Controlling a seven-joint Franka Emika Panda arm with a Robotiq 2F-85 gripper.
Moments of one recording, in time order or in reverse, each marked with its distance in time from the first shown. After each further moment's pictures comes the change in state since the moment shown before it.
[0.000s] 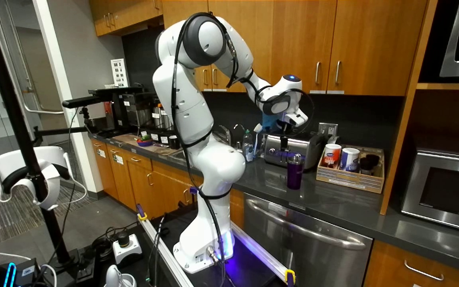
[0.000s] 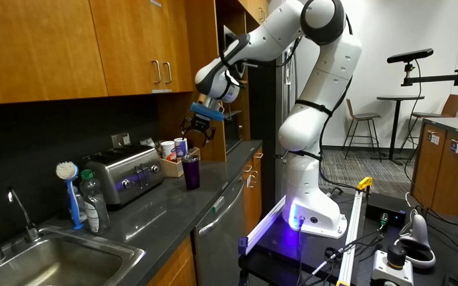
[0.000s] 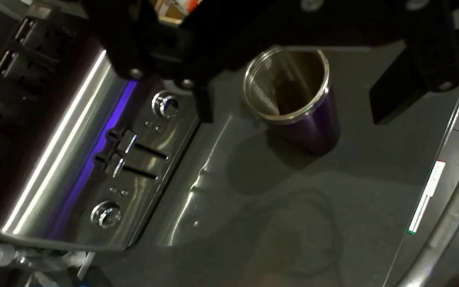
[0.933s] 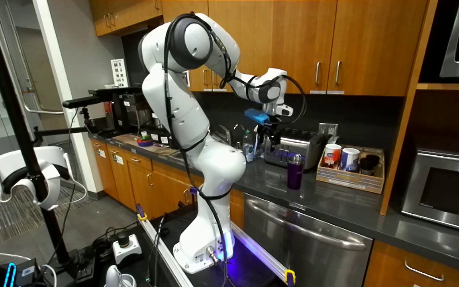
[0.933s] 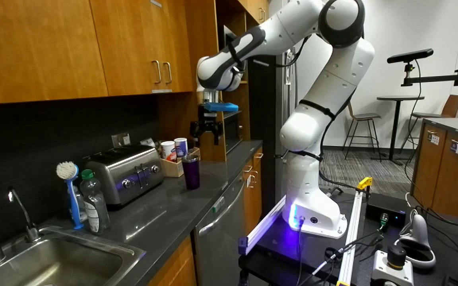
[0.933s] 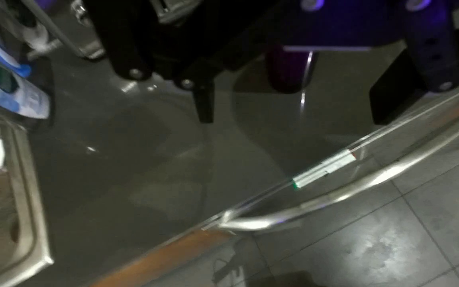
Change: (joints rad) arm 0.048 -0.125 0.039 0.023 -0.309 -0.406 -0.253
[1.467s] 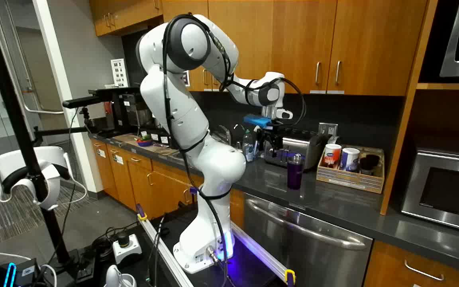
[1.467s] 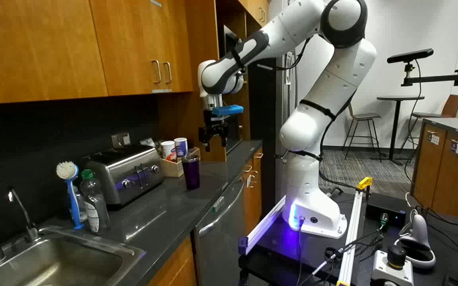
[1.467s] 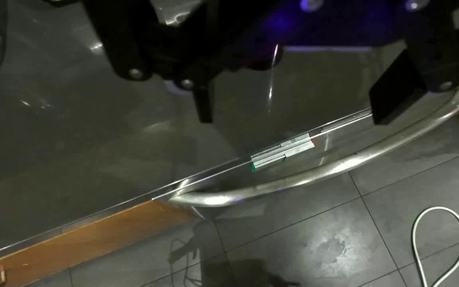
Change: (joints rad) arm -0.009 -0.024 0.000 -0.053 -0.124 -0.039 -0.049
